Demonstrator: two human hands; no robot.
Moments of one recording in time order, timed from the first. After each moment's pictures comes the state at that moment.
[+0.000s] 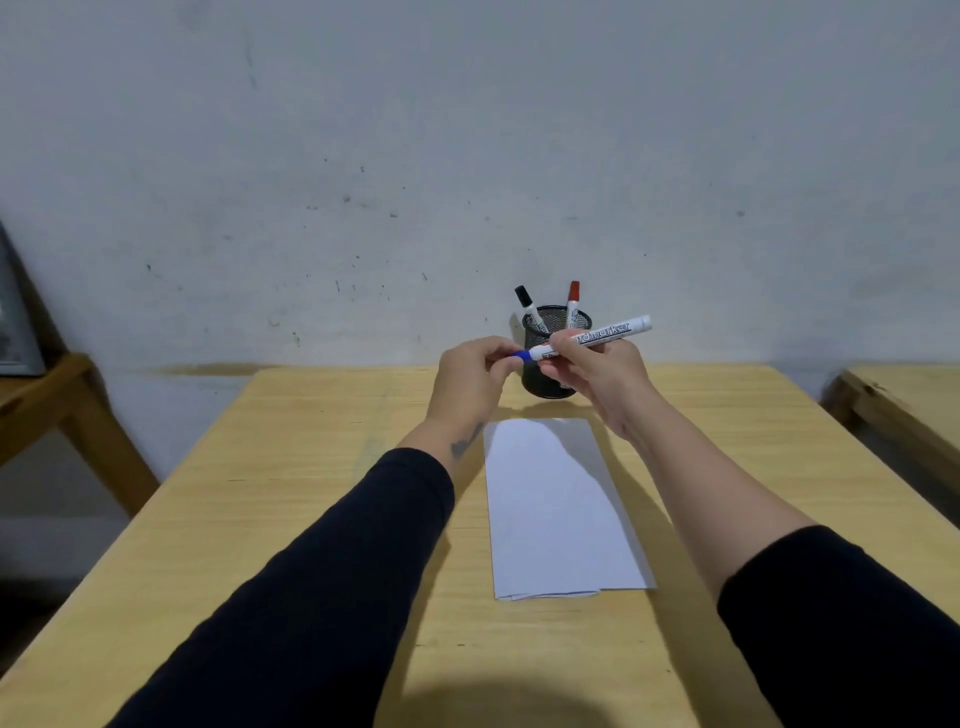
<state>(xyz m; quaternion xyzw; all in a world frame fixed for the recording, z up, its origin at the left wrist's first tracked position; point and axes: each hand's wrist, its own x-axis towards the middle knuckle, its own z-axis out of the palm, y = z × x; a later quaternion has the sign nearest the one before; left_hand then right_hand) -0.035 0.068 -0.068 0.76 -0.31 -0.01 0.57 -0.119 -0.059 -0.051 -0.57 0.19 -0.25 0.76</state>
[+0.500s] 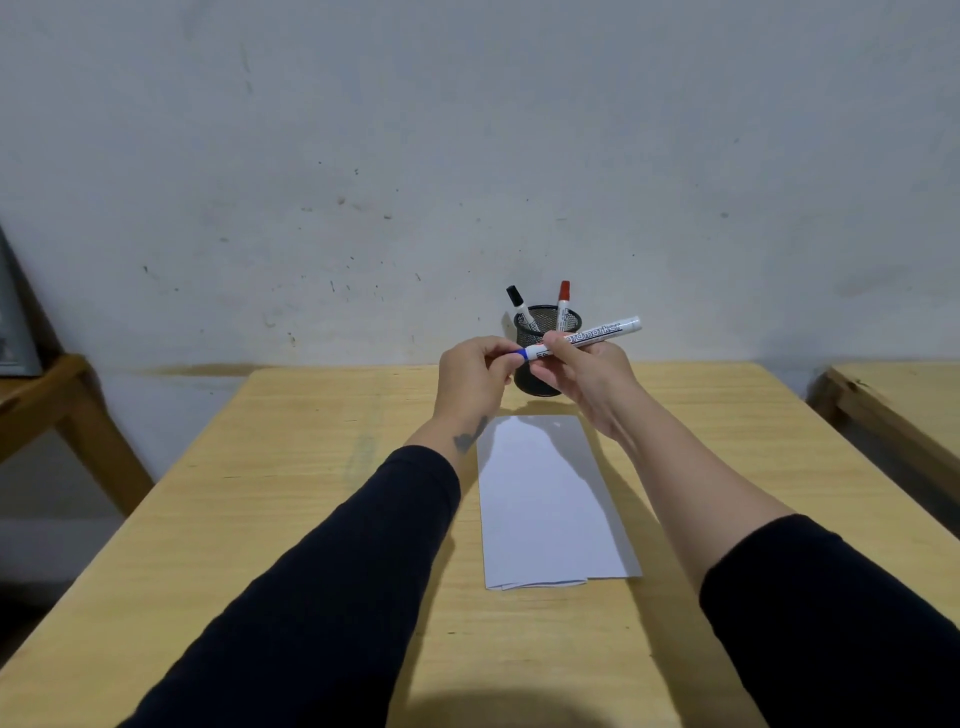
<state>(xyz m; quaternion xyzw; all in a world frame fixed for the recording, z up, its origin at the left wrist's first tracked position) -0.048 0.059 -0.064 0.75 -0.27 -0.03 0.61 -0.124 -0.054 -0.051 -0.55 0.20 -0.24 0.78</state>
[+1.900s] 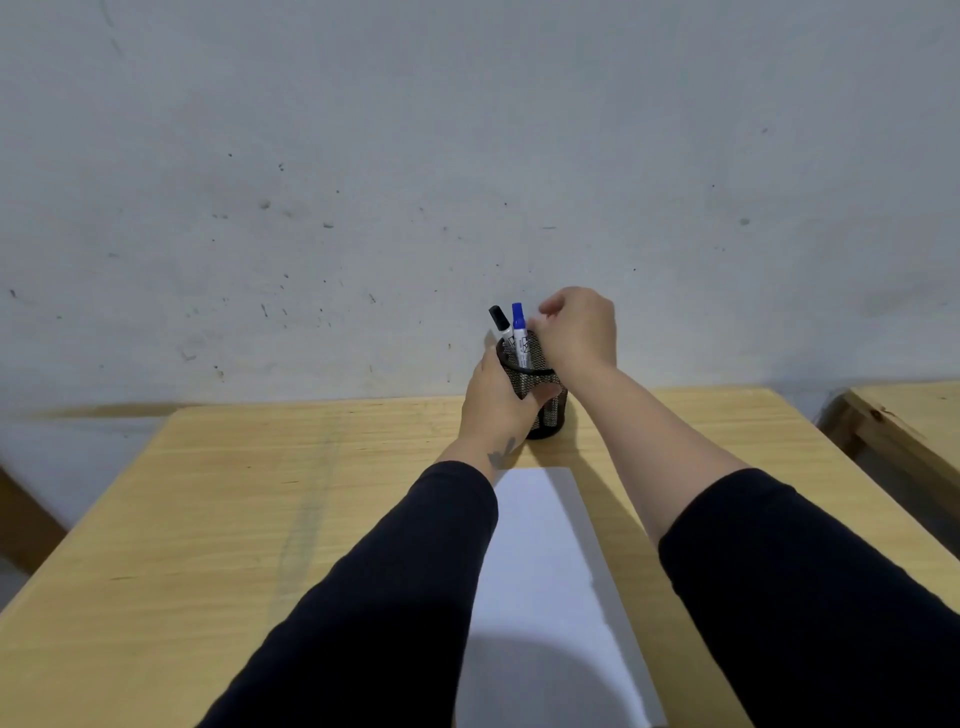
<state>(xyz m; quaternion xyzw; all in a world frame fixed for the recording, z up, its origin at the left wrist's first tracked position) 0.011 -0.037 -0.103 0.79 -0.30 -0.04 0.53 -0.024 -0.122 -0.031 -0.82 0.34 -0.31 0.34</state>
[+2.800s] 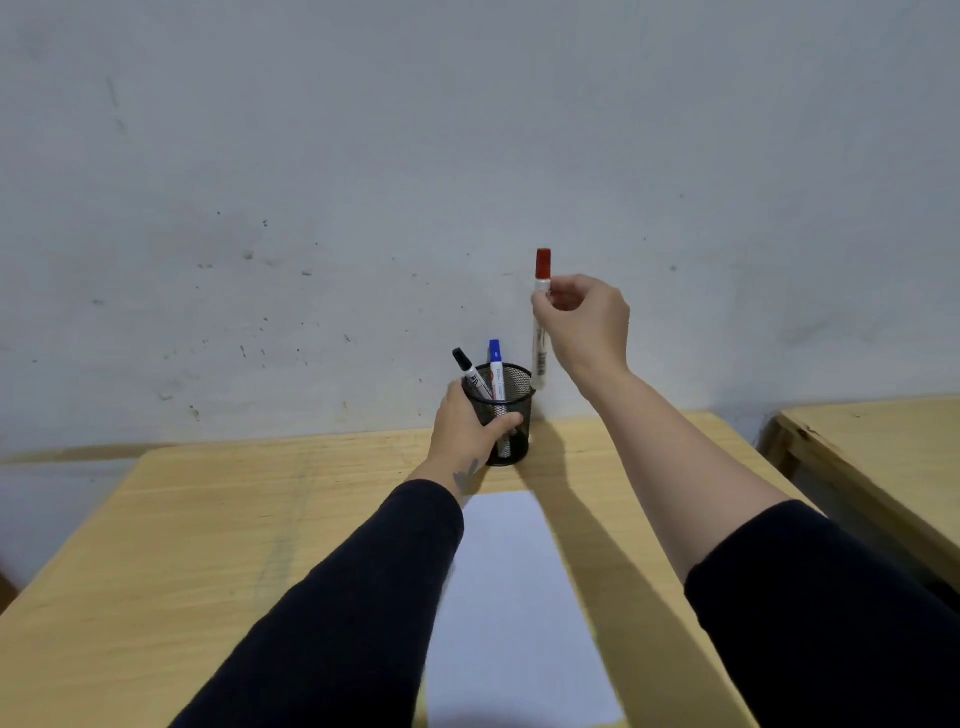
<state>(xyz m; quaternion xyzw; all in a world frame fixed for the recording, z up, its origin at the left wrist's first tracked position) 0.009 -0.029 -0.095 0.79 -0.29 -0.08 0.53 -0.076 -0.116 0.023 -0.74 0.26 -0.48 0.39</state>
